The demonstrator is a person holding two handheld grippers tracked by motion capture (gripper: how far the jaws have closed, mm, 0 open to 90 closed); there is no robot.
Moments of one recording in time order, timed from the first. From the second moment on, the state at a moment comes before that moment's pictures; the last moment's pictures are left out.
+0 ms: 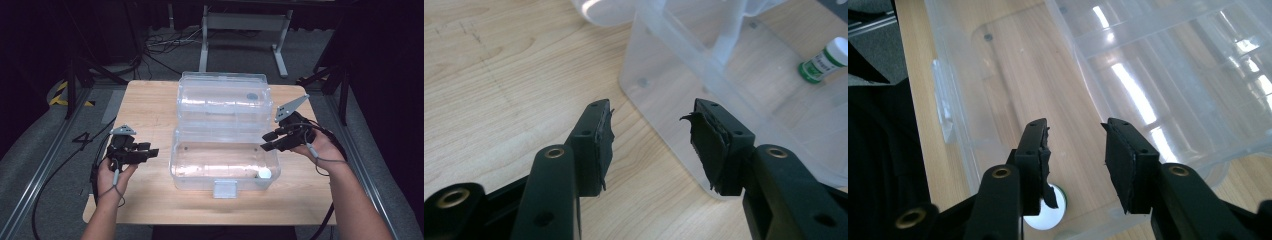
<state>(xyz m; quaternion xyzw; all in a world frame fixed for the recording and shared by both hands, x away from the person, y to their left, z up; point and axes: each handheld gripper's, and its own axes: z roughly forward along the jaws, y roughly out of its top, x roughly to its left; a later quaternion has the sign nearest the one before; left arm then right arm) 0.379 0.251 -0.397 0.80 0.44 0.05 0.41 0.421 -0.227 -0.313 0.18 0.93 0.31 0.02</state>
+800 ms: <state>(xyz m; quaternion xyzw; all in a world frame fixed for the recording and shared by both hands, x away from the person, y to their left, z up) 0.351 0.216 -0.370 0.83 0.34 0.02 0.45 0.439 -0.218 -0.300 0.21 0.92 0.34 0.03</state>
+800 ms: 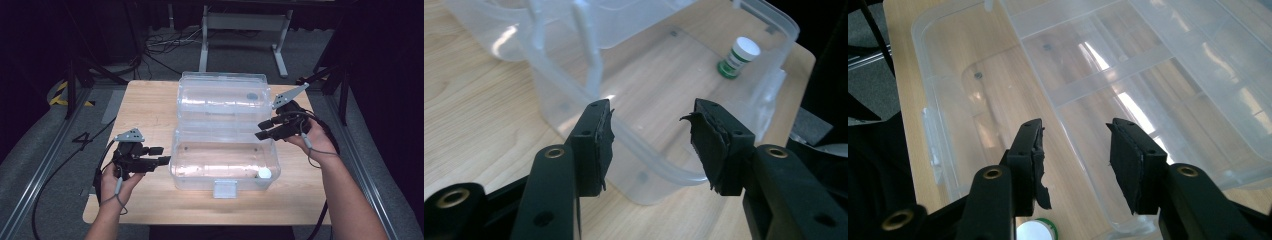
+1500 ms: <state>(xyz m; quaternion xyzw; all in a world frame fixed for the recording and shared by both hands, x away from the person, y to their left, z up) 0.351 0.180 -0.389 0.87 0.25 -0.06 0.43 0.452 -0.210 -0.293 0.23 0.89 0.39 0.07</state>
